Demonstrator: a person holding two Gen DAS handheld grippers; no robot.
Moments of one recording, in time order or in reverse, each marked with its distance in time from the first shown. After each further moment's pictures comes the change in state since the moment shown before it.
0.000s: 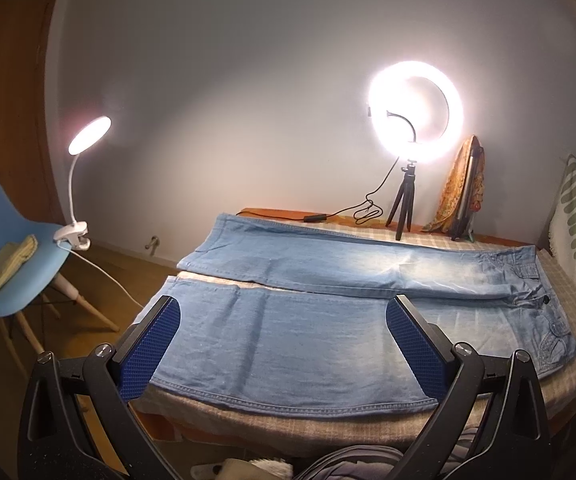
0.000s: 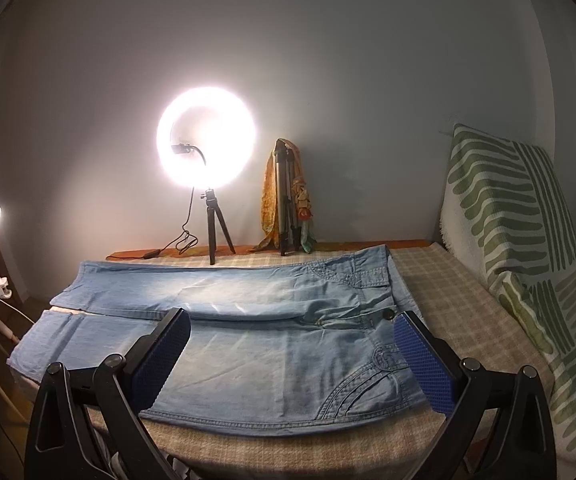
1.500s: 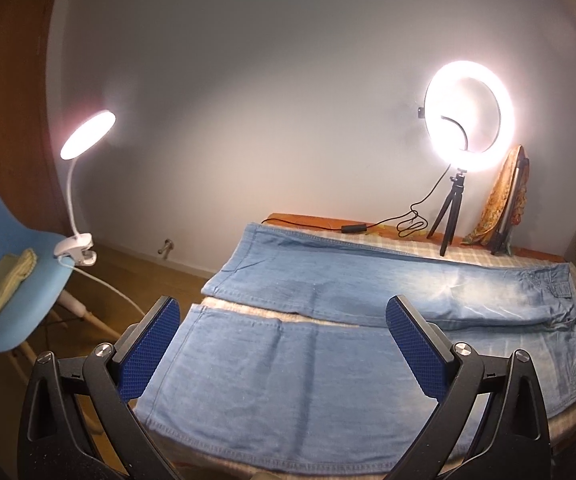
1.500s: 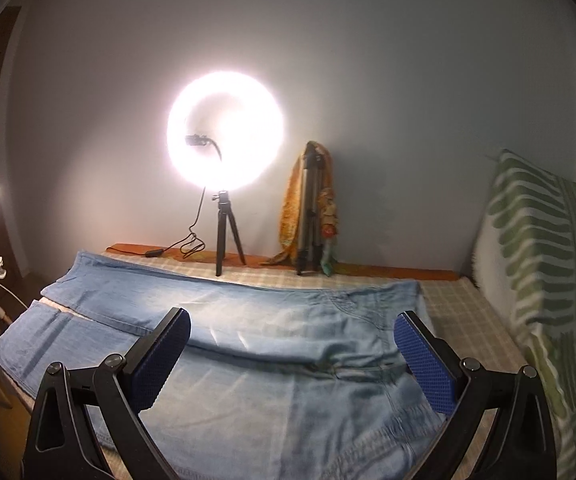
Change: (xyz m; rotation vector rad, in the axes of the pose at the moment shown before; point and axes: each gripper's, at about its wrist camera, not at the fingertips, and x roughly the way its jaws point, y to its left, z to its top) left arm 0.084 0.063 0.051 -0.001 0.031 0.032; right arm 0.099 0.016 0.050 -0.119 0.002 0.084
